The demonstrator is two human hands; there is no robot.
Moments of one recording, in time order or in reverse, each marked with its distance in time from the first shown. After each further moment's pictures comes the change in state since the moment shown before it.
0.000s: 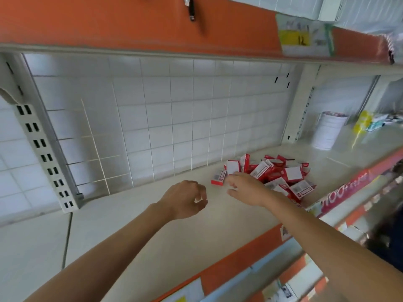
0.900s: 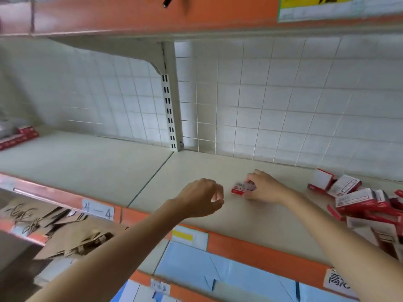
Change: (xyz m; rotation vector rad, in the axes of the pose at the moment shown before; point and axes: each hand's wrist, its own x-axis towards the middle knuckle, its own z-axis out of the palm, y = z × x) left_hand -0.084 0.065 0.015 0.038 0.139 -0.672; right_hand 0.066 -0.038 0.043 0.123 -0.260 -0.614
